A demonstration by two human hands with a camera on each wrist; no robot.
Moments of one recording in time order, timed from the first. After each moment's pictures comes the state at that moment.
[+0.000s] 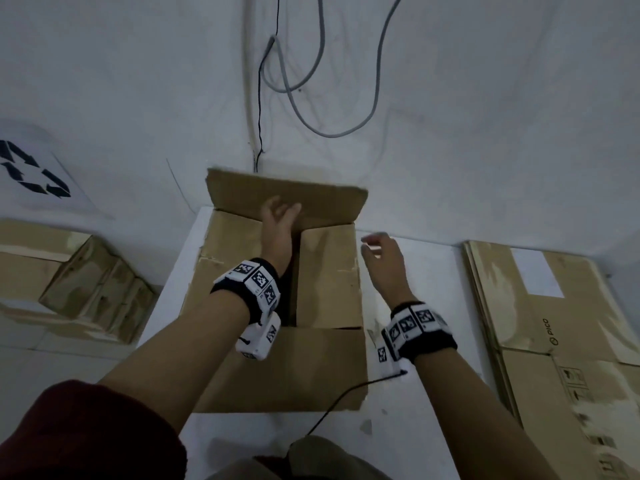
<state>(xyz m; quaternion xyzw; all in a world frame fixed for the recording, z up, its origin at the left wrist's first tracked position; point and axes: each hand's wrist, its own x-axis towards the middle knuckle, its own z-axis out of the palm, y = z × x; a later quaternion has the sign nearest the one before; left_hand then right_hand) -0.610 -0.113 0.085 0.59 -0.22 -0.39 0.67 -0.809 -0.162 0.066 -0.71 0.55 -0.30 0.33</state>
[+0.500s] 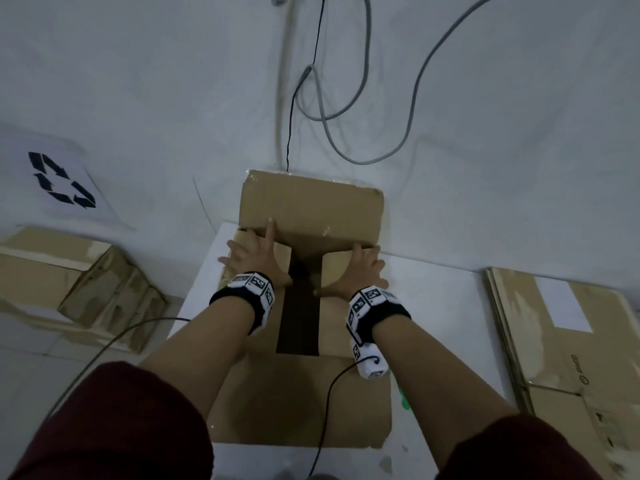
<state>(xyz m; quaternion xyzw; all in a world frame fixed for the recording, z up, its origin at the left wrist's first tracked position) -0.535 -0.106 0.060 0.87 -0.44 -0.21 0.04 -0.705 -0.172 0.060 -0.73 0.65 0.10 0.18</state>
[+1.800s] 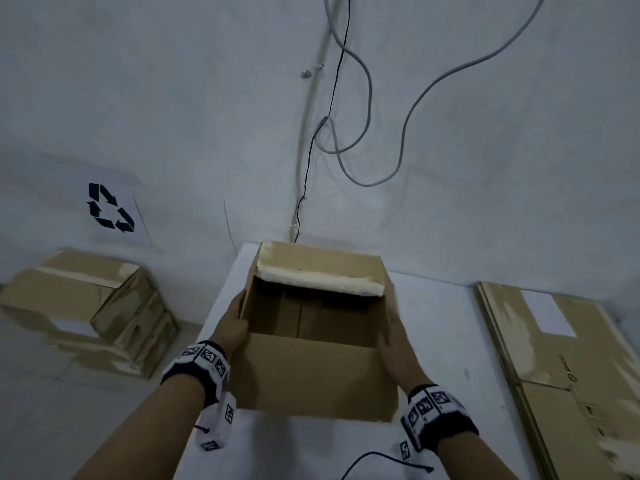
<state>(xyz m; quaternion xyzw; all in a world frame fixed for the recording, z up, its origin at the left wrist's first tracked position) -0.504 0.057 0.023 0.75 -0.32 -0.41 0.41 -0.822 -0.047 0.029 -0.73 0.54 -0.22 0.36</state>
